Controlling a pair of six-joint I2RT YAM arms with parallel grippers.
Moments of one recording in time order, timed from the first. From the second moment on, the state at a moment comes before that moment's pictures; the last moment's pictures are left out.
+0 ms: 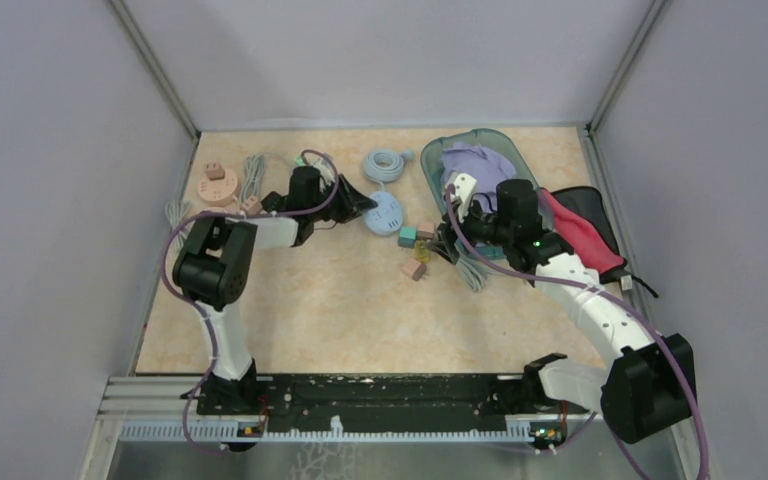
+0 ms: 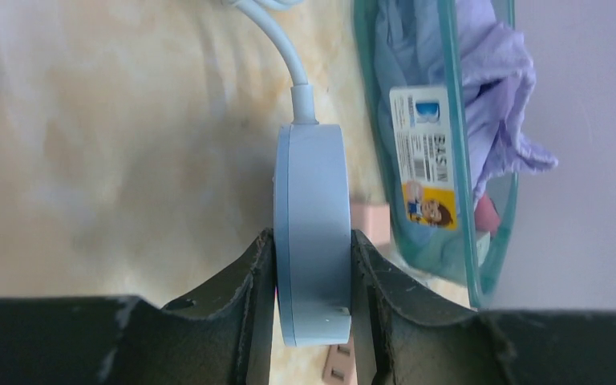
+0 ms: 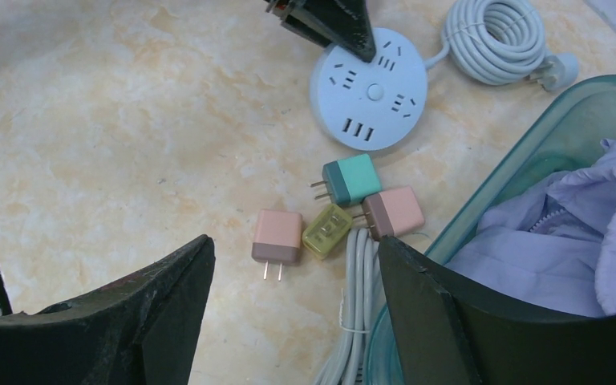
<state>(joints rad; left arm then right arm) -0.35 1.91 0.99 0.49 0.41 -0.86 0.36 1.15 0.83 -0.17 -0.62 -0.34</state>
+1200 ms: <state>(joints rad) -0.35 1.77 1.35 0.02 0.09 -0.46 0.33 1.14 0.83 -0.17 -0.64 -0.35</state>
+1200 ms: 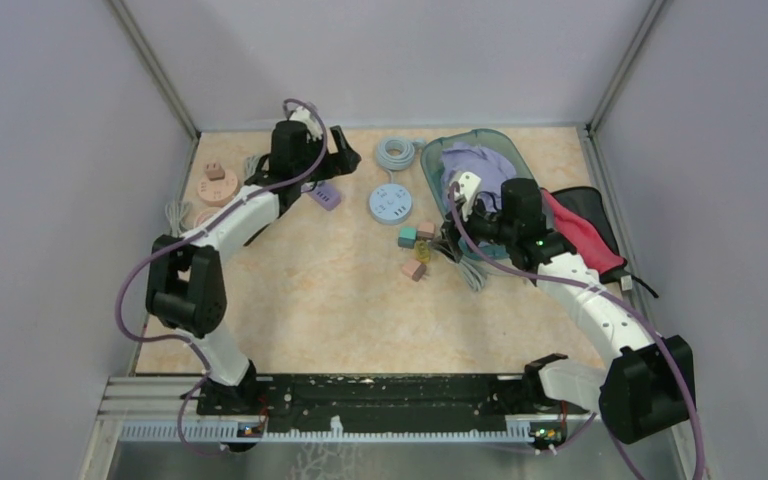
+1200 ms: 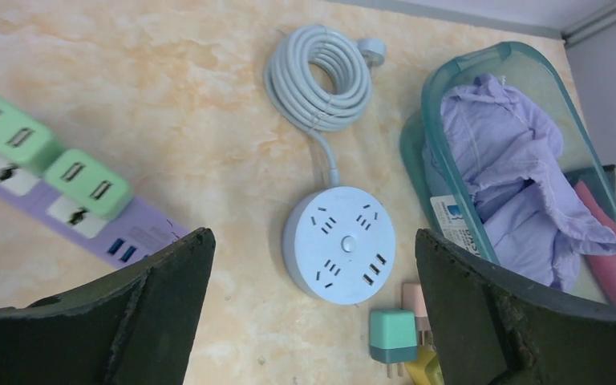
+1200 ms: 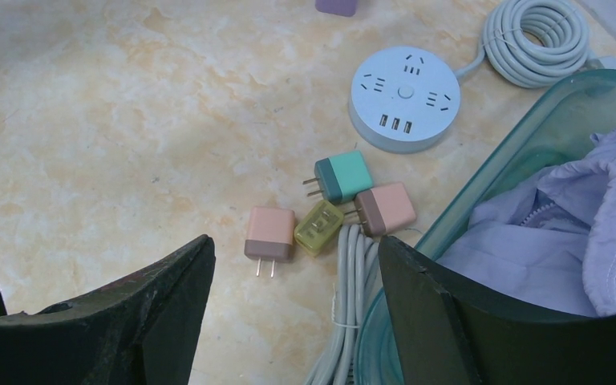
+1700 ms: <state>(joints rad) -0.34 1.64 1.21 -0.01 -0.25 -0.45 0.33 1.14 0.83 -0.17 -0.64 -0.35</state>
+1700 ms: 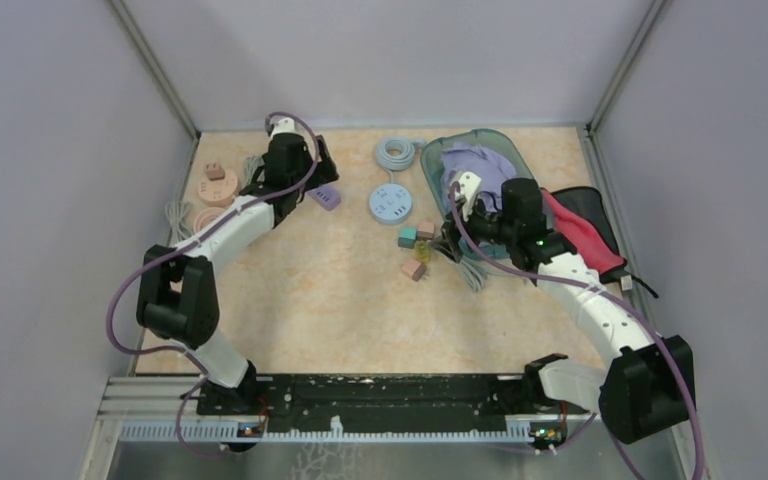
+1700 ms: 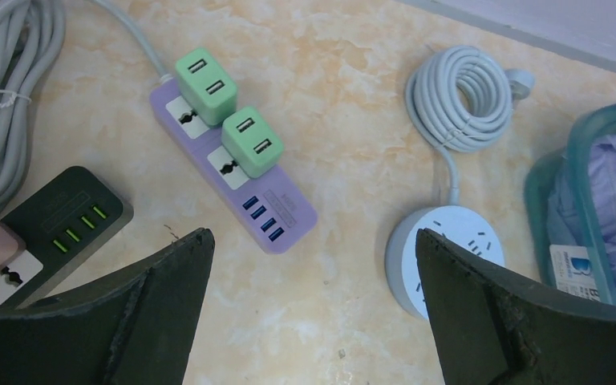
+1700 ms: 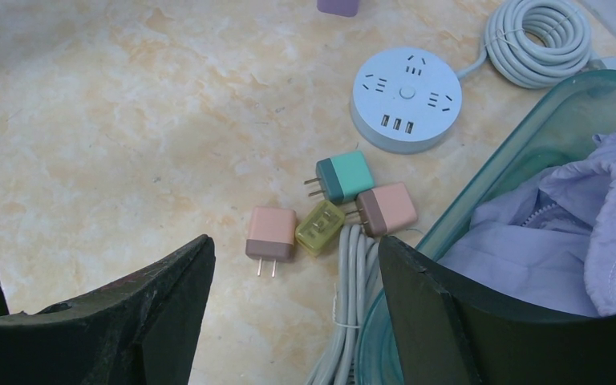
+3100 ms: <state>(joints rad) -0.31 2.19 1.66 -0.37 -0.37 -0.61 0.32 1.15 0.83 -0.17 -0.68 -0.35</state>
